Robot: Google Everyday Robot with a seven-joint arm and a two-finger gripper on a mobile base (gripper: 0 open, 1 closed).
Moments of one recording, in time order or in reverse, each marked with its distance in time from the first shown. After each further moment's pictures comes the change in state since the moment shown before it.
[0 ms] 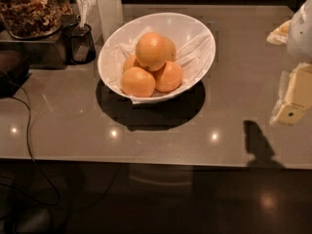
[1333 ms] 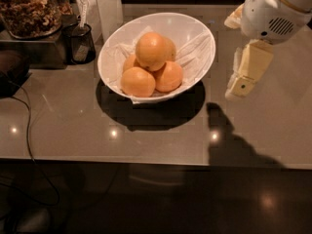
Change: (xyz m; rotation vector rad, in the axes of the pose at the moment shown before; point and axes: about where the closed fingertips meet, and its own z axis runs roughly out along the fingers) arm -0.079 -0.036 0.019 -0.027 -0.159 -0.079
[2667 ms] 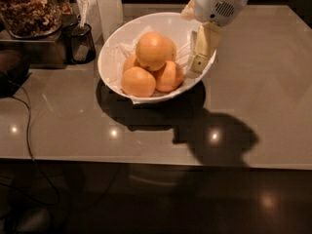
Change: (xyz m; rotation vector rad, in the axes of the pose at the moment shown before) arm -0.071 -0.050 0.047 -0.105 -0.109 -0.109
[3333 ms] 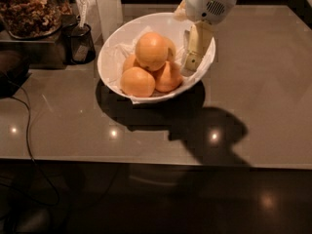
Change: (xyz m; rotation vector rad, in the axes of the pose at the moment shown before) arm -0.013 -0.008 0.013 -0.040 -0.004 -0.035
